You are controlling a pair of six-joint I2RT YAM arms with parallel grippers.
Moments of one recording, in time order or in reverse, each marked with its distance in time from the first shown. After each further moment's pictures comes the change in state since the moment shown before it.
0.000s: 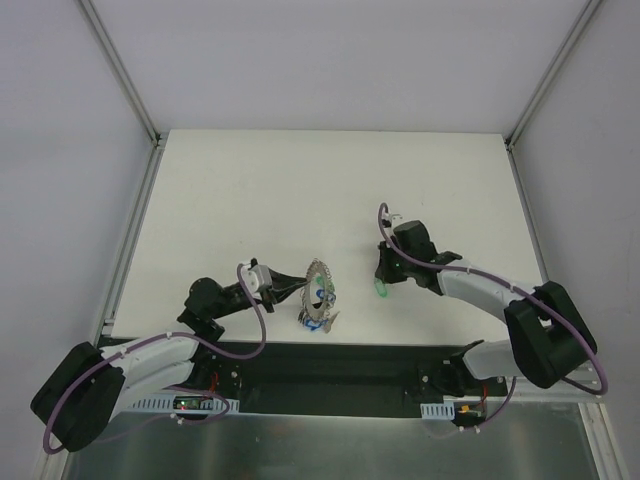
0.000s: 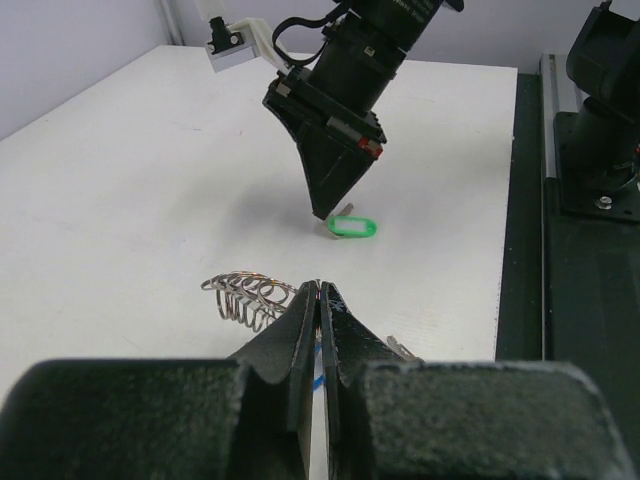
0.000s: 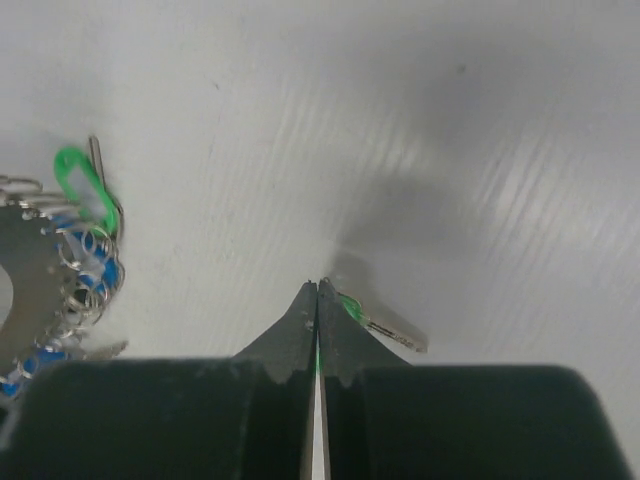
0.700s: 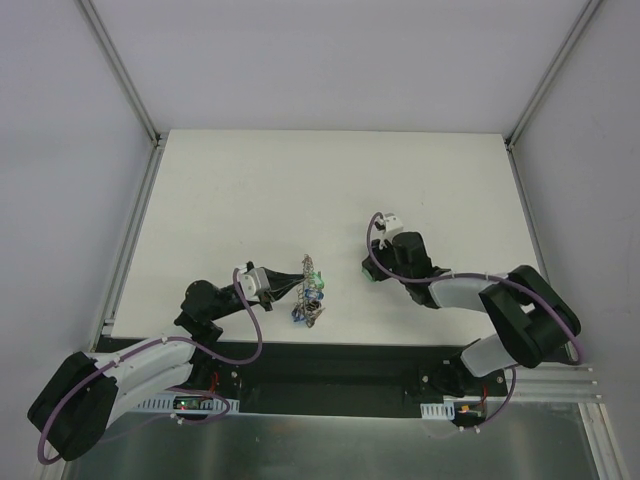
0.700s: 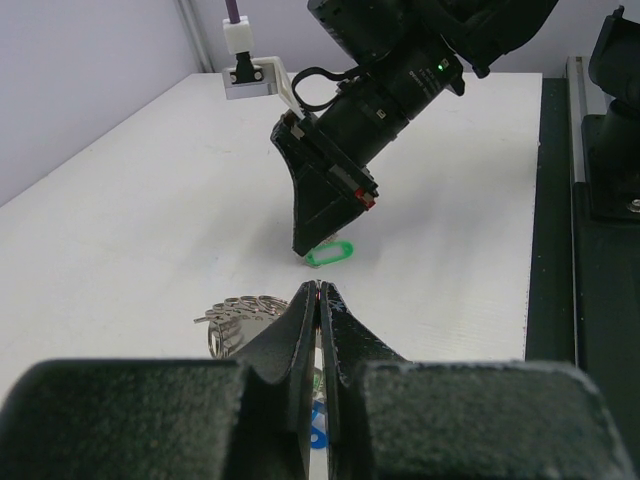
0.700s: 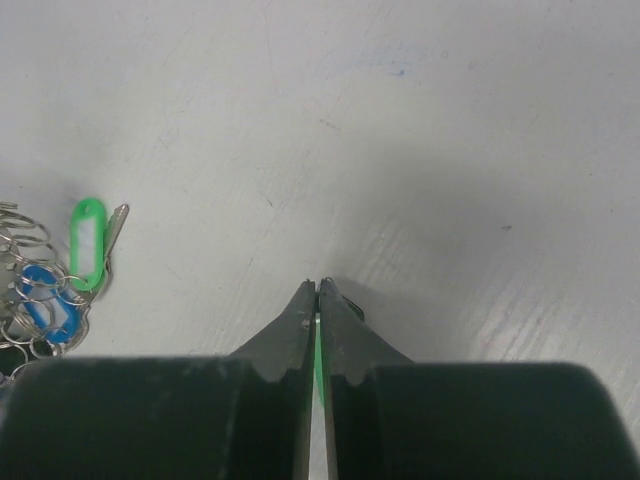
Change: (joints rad) left arm 0.000 -0.081 -0.008 -0.031 -0.032 0.076; right arm 0.036 0.161 -0.176 0.689 0.004 -0.050
